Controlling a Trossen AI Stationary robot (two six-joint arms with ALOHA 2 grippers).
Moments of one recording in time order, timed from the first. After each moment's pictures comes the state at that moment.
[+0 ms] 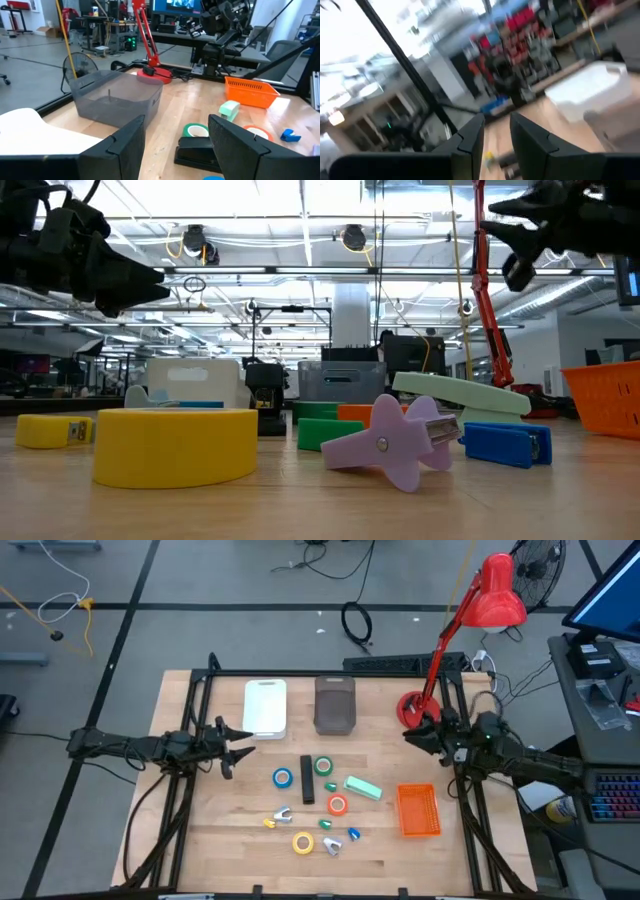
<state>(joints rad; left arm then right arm) -0.10 0.19 0.02 0.13 -0.34 -0.11 -0.33 0.31 0.21 0.23 -0.40 0.61</state>
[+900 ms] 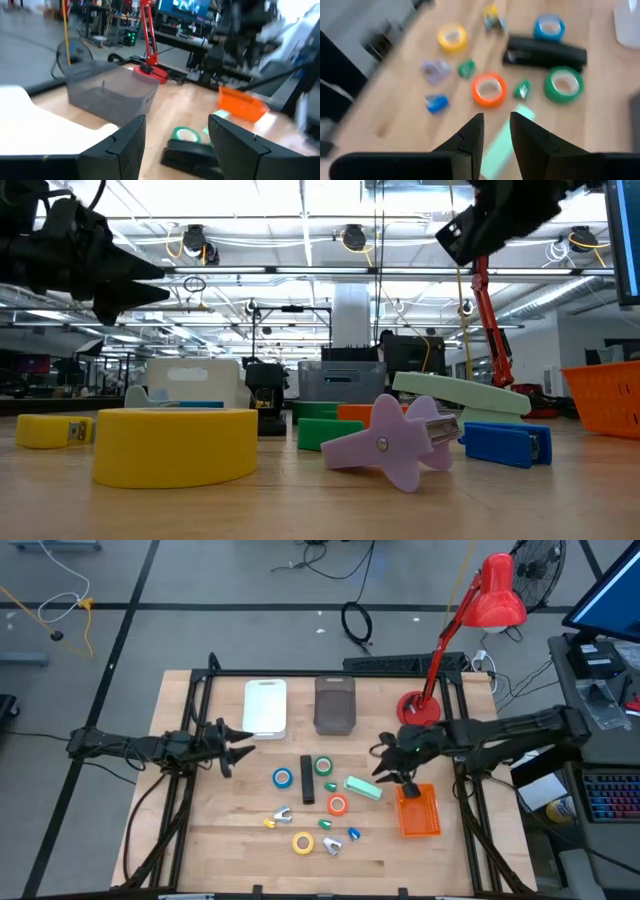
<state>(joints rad) -0.10 0.19 0.02 0.14 -0.34 -0.31 0.09 1.12 0.84 -0.49 -0.20 -0.10</state>
